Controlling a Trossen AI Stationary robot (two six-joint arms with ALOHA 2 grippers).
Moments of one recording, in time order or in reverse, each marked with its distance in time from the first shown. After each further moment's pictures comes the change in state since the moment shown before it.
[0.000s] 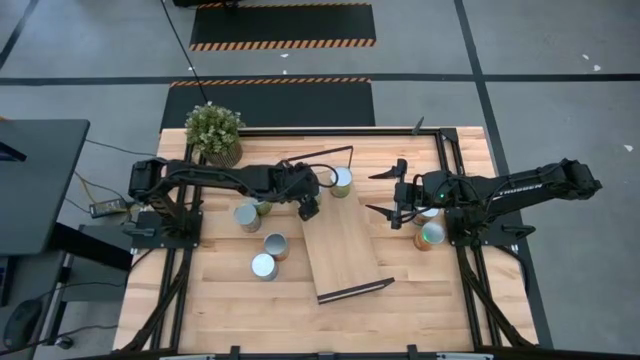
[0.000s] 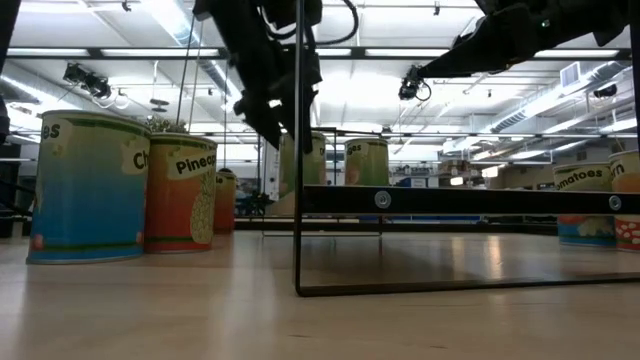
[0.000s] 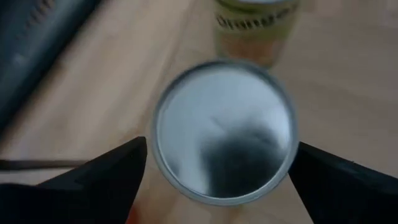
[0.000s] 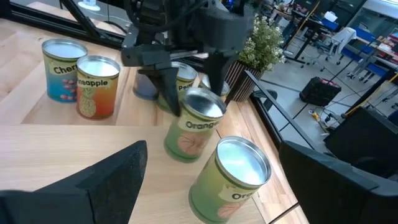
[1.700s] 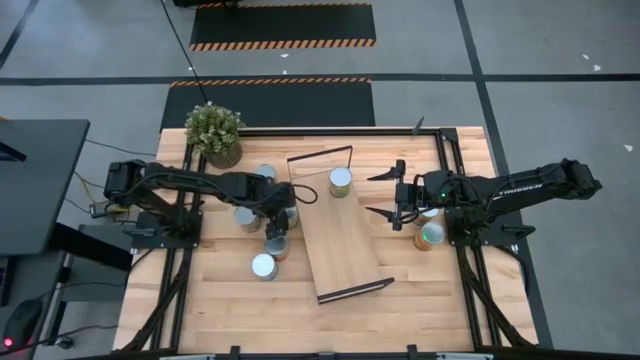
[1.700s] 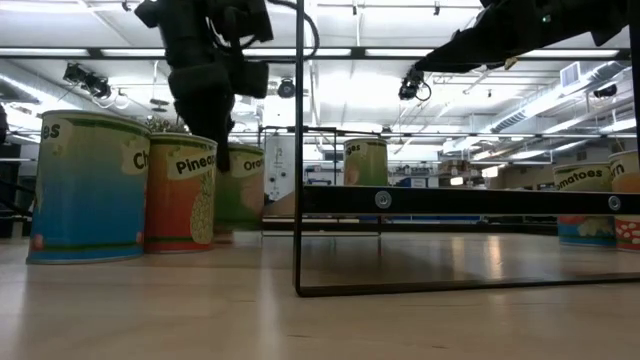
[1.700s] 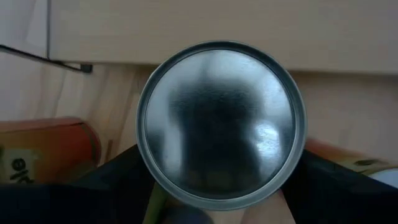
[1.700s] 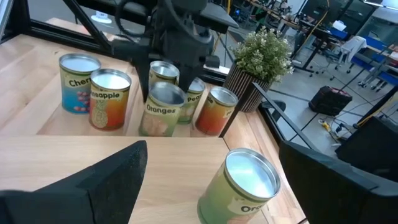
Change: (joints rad) left arm -0.020 -0.194 -0.262 -0.074 0.297 0.145; right arm 0.001 0.000 0.000 0.031 -0.048 0.002
